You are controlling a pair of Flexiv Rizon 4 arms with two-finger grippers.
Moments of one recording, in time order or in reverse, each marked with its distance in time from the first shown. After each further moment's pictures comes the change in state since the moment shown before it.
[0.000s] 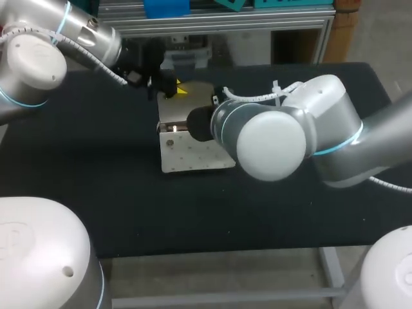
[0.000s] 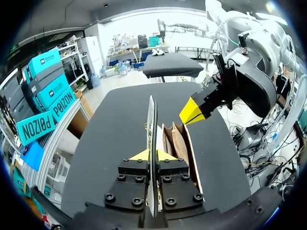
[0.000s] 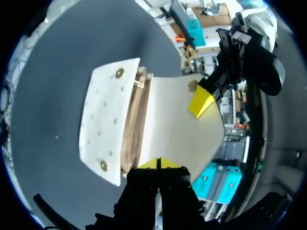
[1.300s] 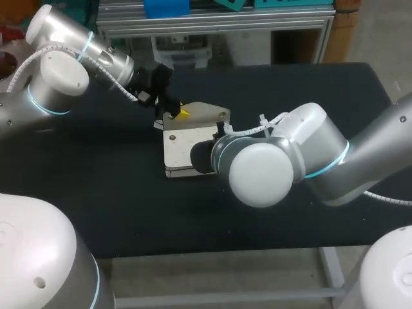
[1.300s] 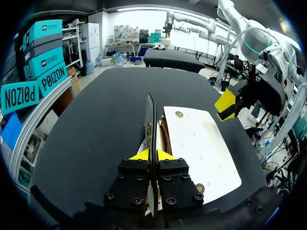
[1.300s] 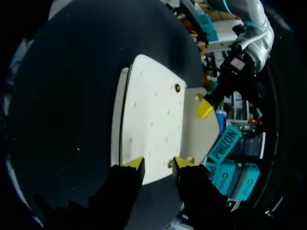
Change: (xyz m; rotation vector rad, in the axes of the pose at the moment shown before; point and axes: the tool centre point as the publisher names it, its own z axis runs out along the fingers) left arm -0.037 0.092 0.082 -0.004 0.112 -0.124; right arm 0.096 0.003 0.033 0.023 0.107 0.038
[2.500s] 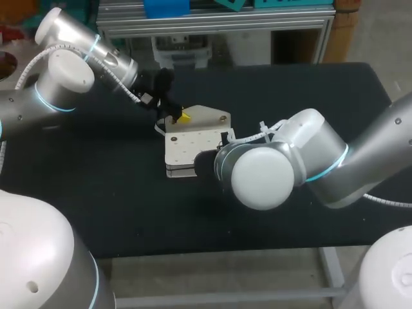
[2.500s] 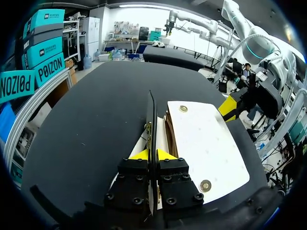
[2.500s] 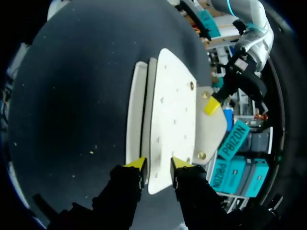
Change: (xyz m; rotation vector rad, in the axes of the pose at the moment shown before) left arm -0.011 0.017 0.017 -0.018 0.053 -0.038; right arm 0.032 -0.007 0.015 0.001 0.058 0.037
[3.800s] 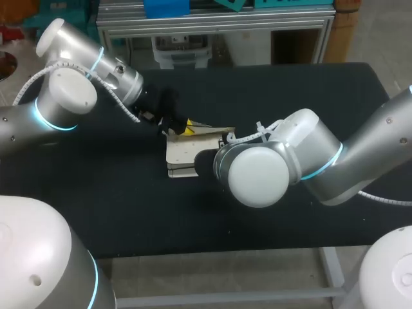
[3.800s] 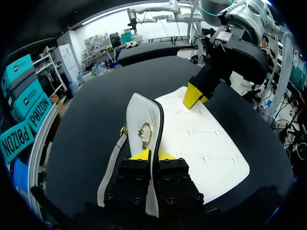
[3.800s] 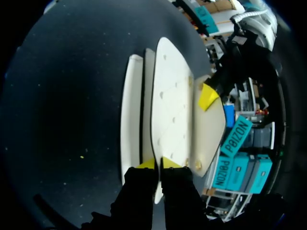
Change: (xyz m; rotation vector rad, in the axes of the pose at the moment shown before) left arm 0.051 -0.003 0.018 -0.033 -0.031 0.381; right arm 0.002 -0.004 0.020 0.013 0.001 0.039
